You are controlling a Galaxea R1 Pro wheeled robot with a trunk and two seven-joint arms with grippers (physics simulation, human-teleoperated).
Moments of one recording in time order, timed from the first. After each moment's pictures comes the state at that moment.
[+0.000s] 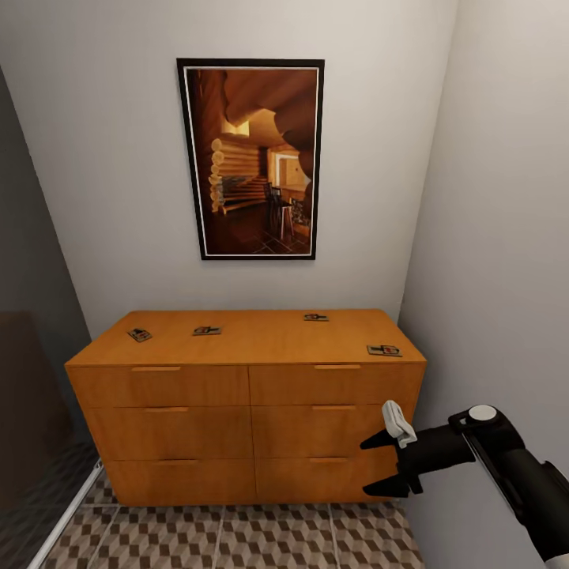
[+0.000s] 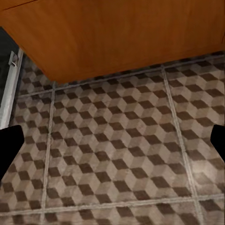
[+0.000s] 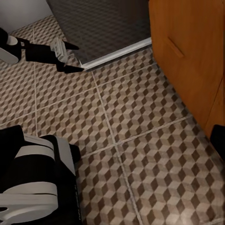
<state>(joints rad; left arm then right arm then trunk) -0.30 0.22 -0.12 0.08 0.01 -0.71 -0.01 -0.44 -0.36 0.10 -1.35 0.16 0.52 1.55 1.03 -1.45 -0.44</state>
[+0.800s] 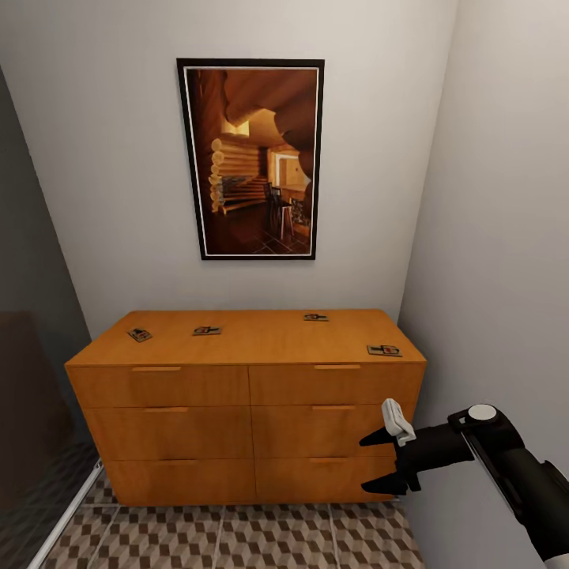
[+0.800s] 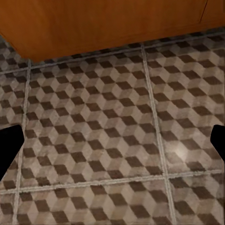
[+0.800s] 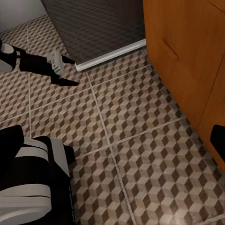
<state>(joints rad) -0.30 0.15 -0.12 0.08 0.02 -0.60 -0.01 -0.44 -0.36 0.10 -1.36 0.16 0.51 1.53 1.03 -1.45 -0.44</state>
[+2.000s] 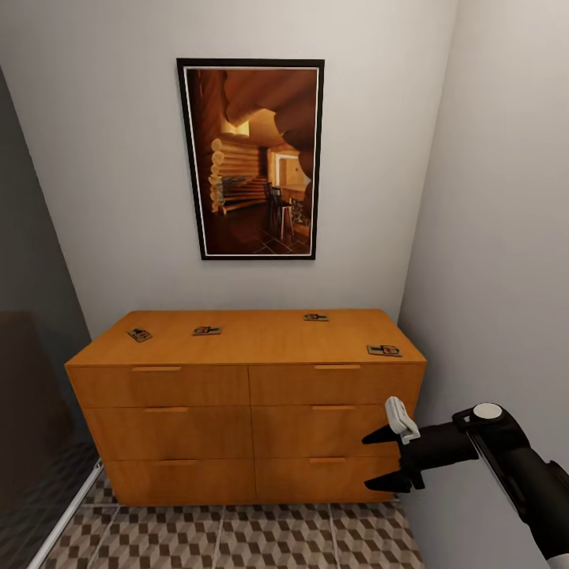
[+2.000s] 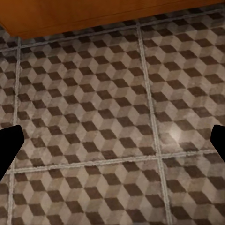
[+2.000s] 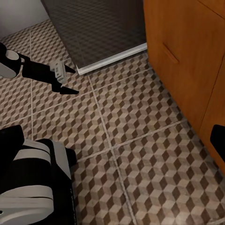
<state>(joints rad) -0.30 0.14 -0.12 0.08 0.01 -0.52 -0.02 -0.44 -0.36 0.08 -1.36 0.16 0.51 1.56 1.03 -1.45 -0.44</state>
